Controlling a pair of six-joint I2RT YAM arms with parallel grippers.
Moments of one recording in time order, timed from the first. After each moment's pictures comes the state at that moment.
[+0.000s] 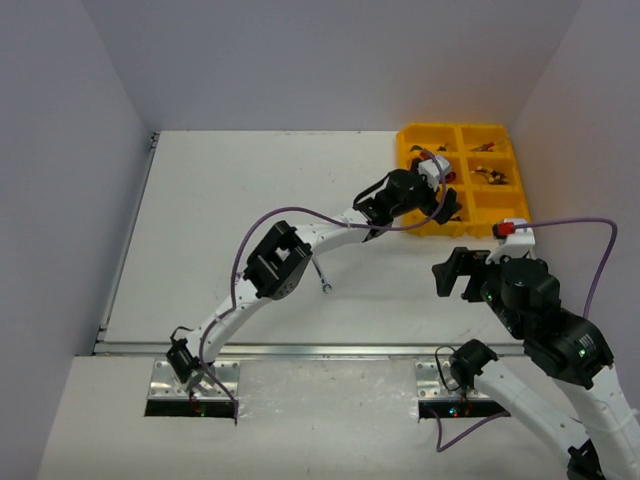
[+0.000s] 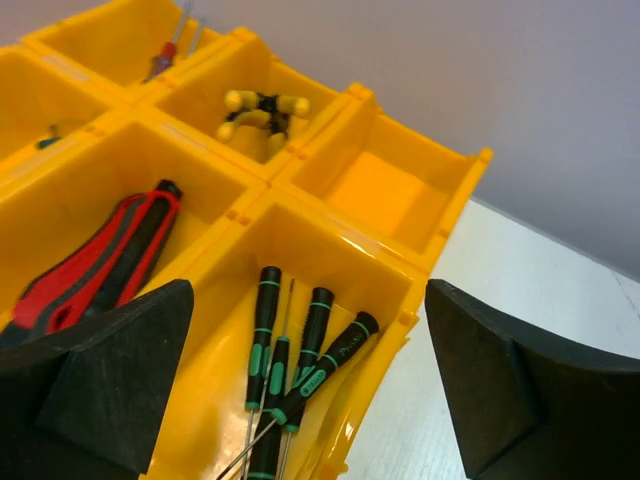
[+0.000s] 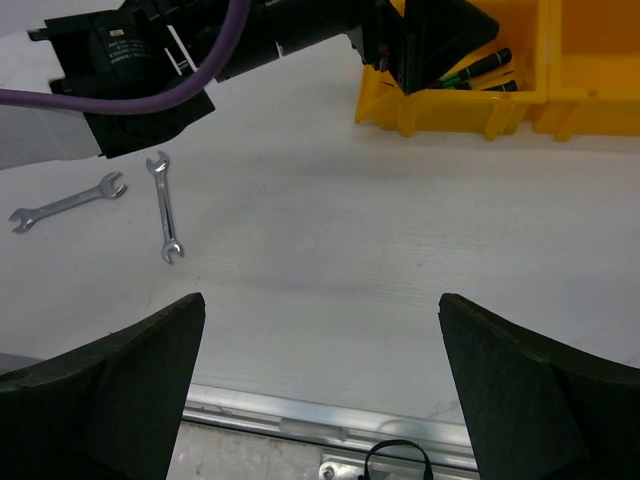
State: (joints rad) left arm -0.86 2.58 2.20 0.32 0.16 -0.13; right arm 0.58 0.45 0.93 -0.95 0.37 0.38
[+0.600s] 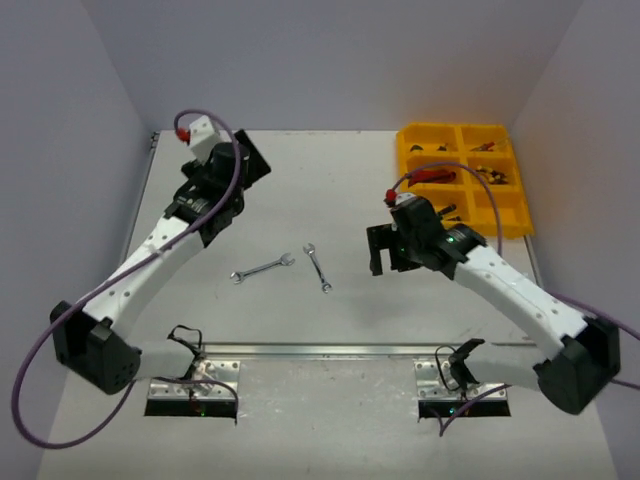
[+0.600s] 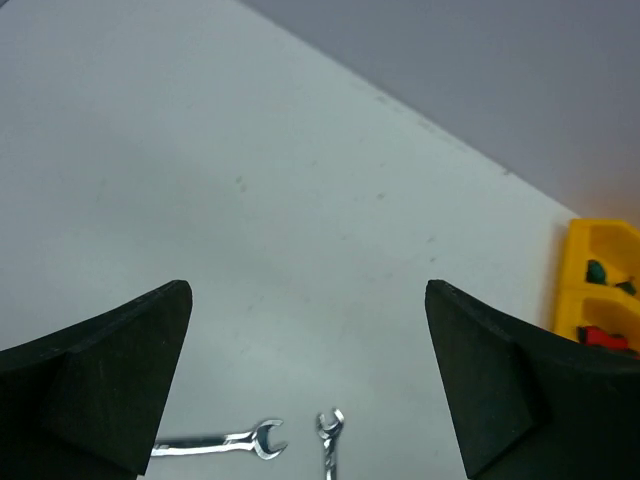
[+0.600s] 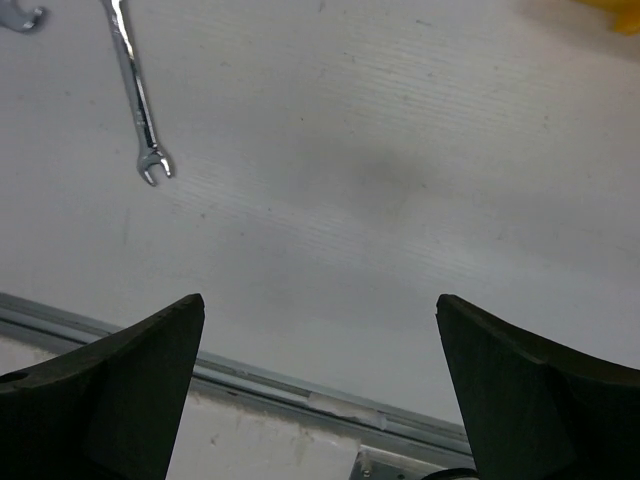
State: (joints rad) left arm -0.45 1.28 1.23 -0.39 -0.65 -0.70; right arm 0.61 1.19 0.95 -0.73 0.12 0.36
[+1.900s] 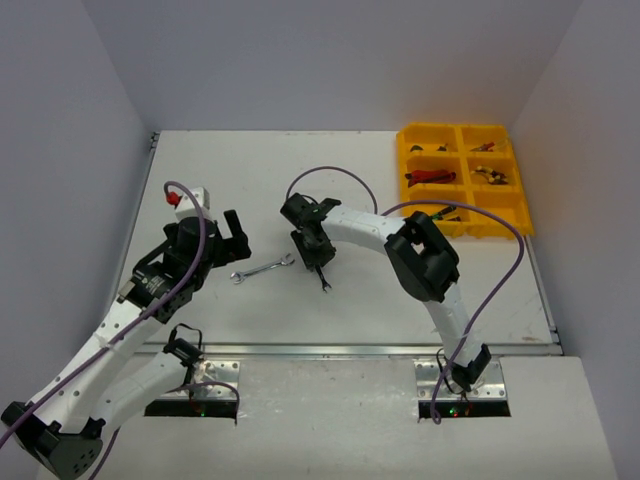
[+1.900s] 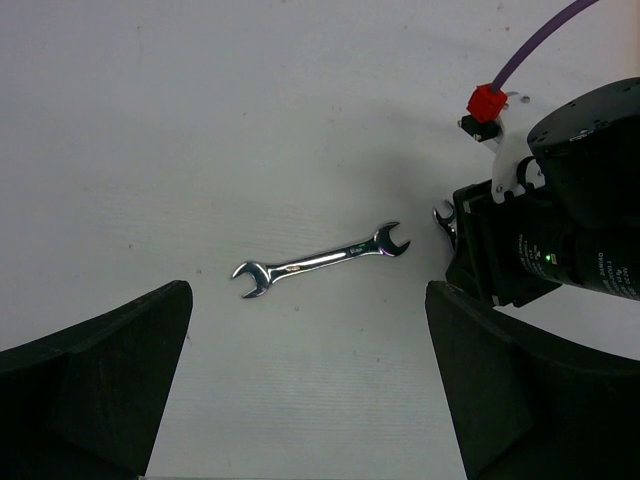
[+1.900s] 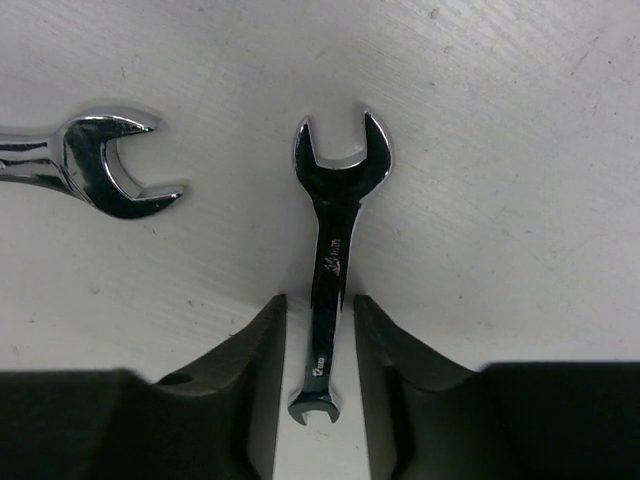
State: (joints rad) left arm -0.48 0.75 0.83 -0.67 -0.43 -0.53; right arm 0.82 2.21 1.63 -0.73 0.10 0.34
